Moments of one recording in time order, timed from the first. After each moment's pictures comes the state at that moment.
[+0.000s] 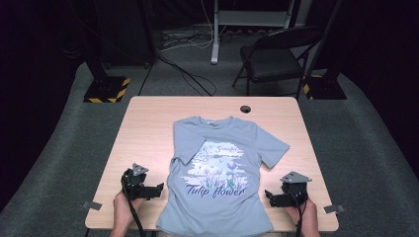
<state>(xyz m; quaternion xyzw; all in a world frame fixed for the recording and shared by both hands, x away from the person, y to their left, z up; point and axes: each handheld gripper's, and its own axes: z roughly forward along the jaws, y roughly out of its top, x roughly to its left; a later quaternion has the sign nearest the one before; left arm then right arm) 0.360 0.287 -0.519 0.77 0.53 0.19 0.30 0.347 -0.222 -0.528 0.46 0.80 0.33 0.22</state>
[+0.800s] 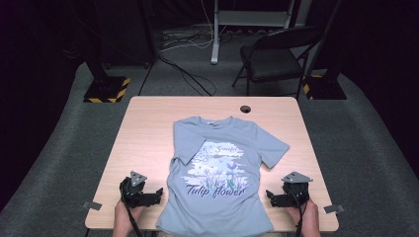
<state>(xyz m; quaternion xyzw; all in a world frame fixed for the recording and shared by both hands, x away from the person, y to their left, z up) 0.341 0.288 -0.530 0.76 0.53 0.22 0.32 0.347 -0.225 -0.527 0.47 0.79 0.32 0.21</state>
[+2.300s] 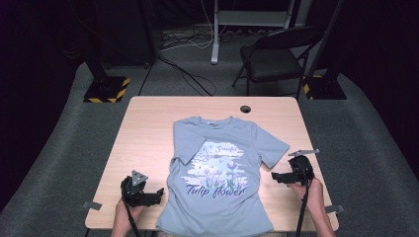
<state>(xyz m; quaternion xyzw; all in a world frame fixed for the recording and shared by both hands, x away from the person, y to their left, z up) 0.344 0.287 -0.530 0.76 0.52 0.21 0.32 0.411 -0.248 -0.491 0.54 0.78 0.31 0.12</state>
